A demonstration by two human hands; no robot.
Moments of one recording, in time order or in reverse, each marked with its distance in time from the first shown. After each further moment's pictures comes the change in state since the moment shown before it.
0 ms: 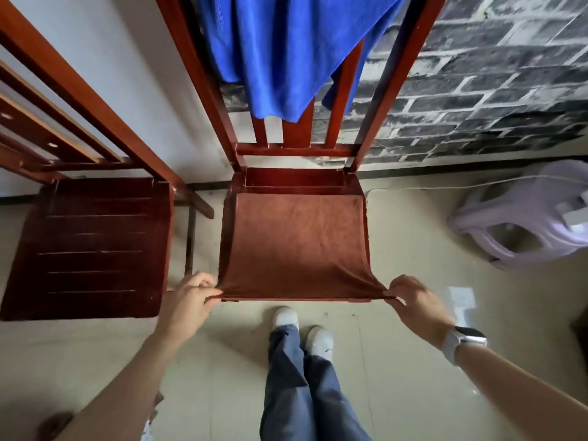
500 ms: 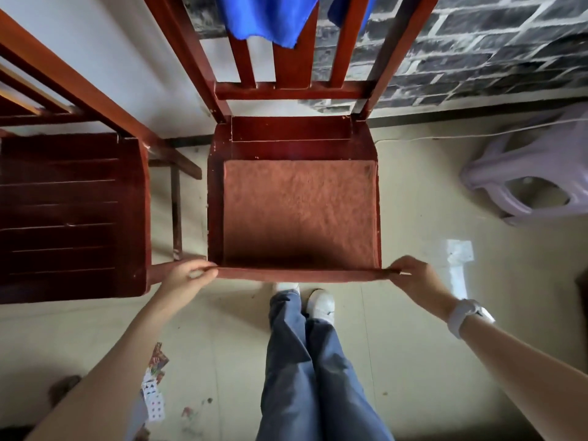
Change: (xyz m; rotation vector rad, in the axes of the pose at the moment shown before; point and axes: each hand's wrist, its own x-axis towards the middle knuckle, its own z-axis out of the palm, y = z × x) left_hand 0.032 -0.033 0.044 -0.629 -0.284 -0.470; right_hand 0.031 0.019 0.049 0.380 -0.157 0.431
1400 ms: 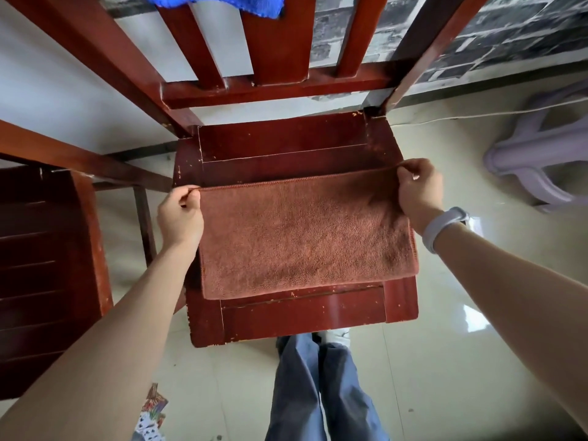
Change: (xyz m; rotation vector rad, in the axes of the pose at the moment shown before) left_hand 0.209 0.078 0.023 -0.103 0.528 0.069; right_hand 0.210 -0.087 0.007 0.326 0.501 0.077
